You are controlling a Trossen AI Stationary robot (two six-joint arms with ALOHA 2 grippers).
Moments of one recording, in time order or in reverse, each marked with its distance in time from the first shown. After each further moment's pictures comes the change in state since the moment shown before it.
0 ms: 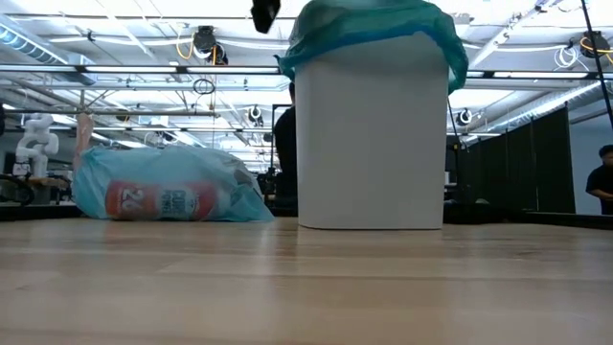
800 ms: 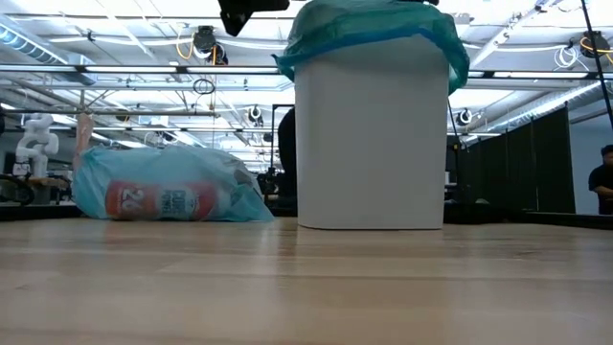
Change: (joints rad) left arm 0.000 -0.124 0.000 -0.292 -0.052 0.086; right arm -0.042 0.283 0.000 -0.030 -0.037 0.025
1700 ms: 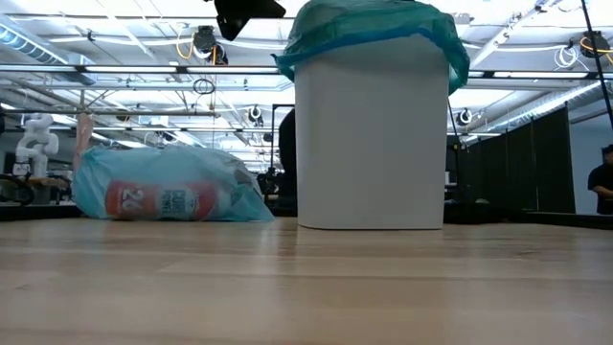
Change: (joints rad) left arm 0.005 0.000 0.000 -0.040 -0.004 -0.027; right arm 0.019 -0.286 -0.001 0.074 0.026 -0.101
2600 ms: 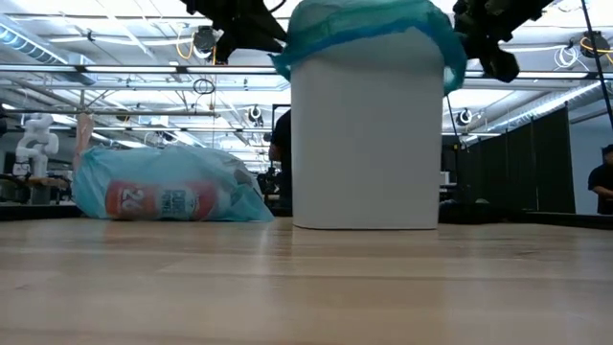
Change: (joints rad) left arm 0.228 -0.010 0.000 0.029 -0.107 -0.124; right arm -0.012 -0.544 -0.616 0.097 0.069 0.119
